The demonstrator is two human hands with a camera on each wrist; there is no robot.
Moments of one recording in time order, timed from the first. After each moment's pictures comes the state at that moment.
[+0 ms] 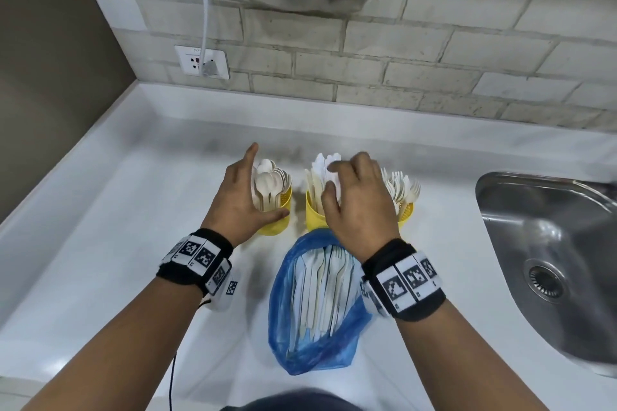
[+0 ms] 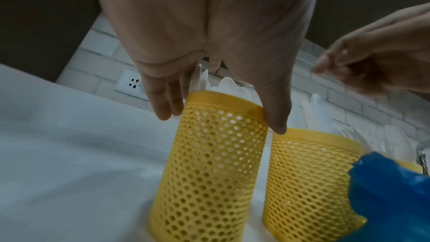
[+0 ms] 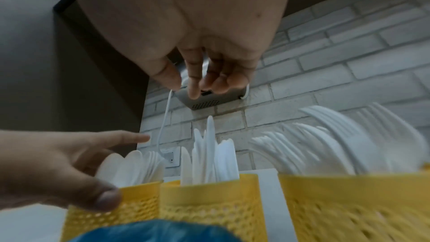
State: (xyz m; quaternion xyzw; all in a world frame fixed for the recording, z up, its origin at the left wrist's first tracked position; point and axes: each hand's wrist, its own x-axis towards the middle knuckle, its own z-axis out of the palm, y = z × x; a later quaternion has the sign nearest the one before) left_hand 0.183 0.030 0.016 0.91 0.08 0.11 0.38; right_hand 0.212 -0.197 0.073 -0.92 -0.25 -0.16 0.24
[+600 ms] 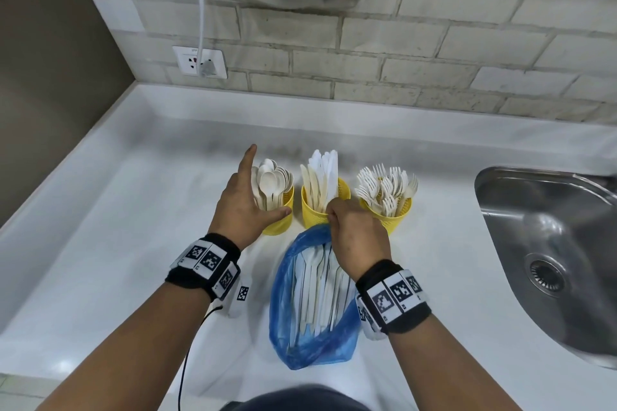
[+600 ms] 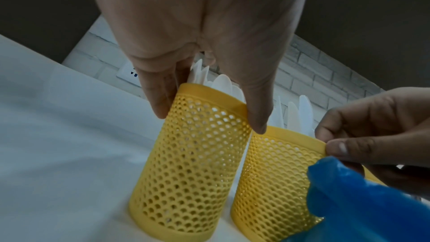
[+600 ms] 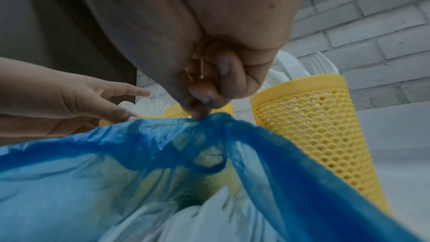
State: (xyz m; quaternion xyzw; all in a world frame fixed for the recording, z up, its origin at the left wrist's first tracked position) left_hand 0.179 0.014 0.012 0.90 0.13 0.12 0.40; right_hand 0.199 -0.208 0.011 -0.96 -0.20 -0.04 0.20
